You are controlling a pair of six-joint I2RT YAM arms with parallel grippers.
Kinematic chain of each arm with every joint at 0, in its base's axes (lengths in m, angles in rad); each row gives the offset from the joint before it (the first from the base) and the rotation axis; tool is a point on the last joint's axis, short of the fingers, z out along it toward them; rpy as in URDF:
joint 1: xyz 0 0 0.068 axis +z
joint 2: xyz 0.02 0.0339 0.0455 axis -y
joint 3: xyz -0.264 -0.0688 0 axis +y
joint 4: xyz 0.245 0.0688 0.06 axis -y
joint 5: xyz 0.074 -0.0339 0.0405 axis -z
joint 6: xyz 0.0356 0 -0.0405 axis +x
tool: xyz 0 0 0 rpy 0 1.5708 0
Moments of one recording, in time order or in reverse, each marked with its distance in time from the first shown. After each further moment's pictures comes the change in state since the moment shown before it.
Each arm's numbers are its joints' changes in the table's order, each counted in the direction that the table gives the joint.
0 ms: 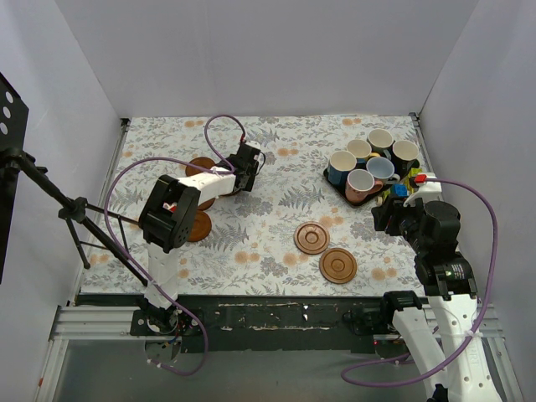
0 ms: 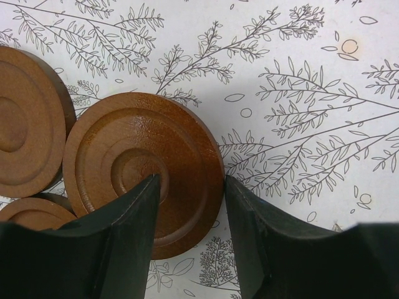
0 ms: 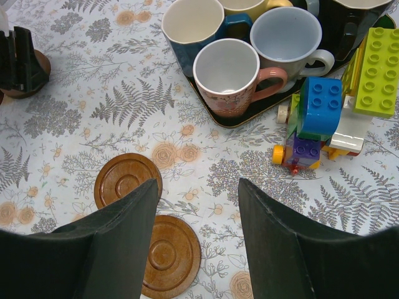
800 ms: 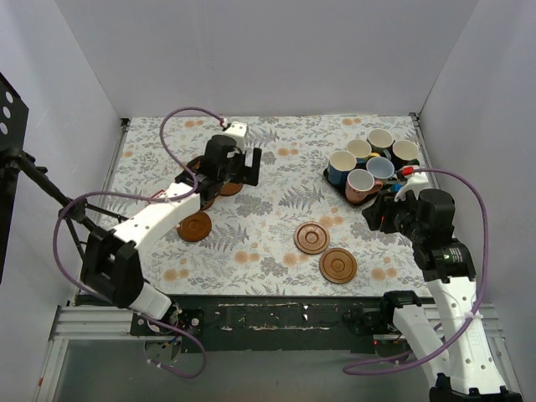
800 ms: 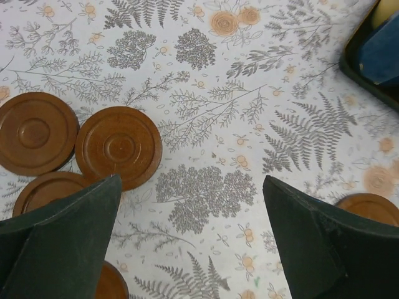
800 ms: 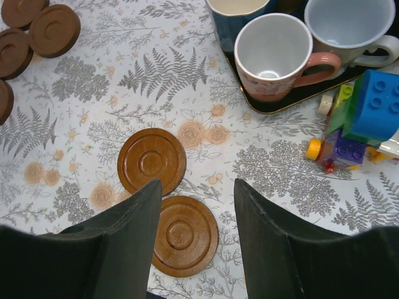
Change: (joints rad) left arm -0.037 0.496 0.166 -0.009 0.230 -0.049; right arm 0.000 -0.111 -0.056 -0.046 -0.132 -0.033
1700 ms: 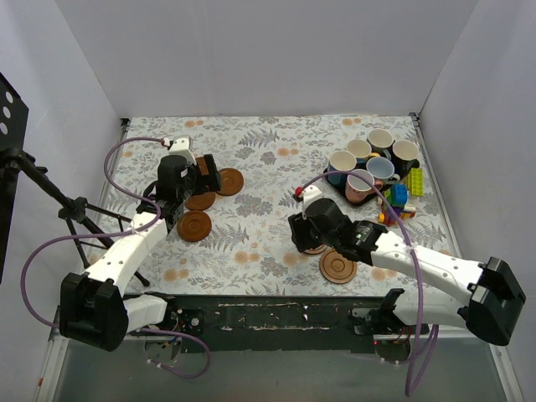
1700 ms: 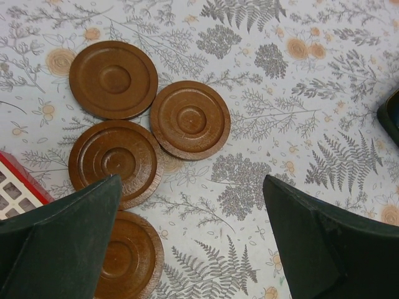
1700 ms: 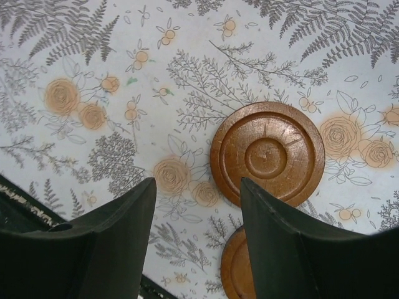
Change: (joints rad) left arm 0.270 0.361 0.378 0.129 0.097 -0.166; right arm 0.842 -0.497 0.032 0.277 0.409 0.189
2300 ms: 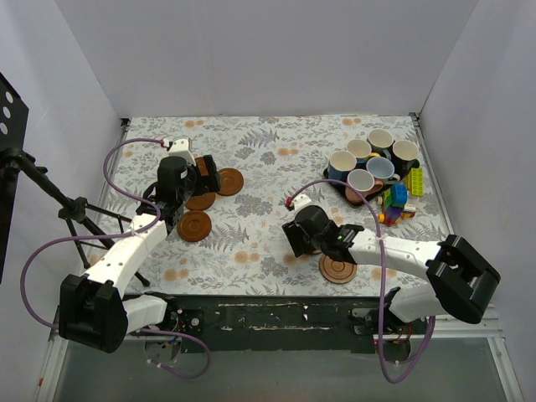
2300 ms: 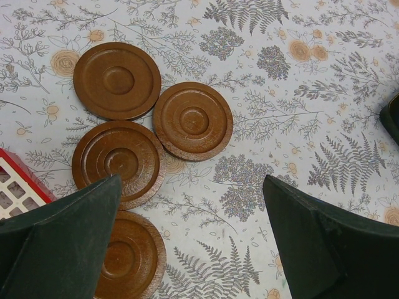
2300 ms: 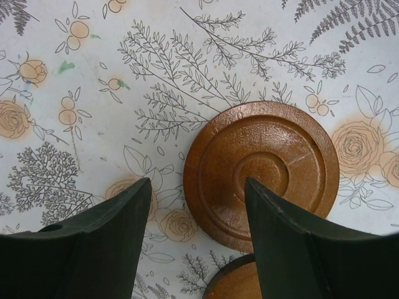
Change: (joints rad) left arm 0.000 0.019 0.014 0.018 -0.021 0.006; right arm -0.015 -0.220 0.107 0.227 0.060 -0.060
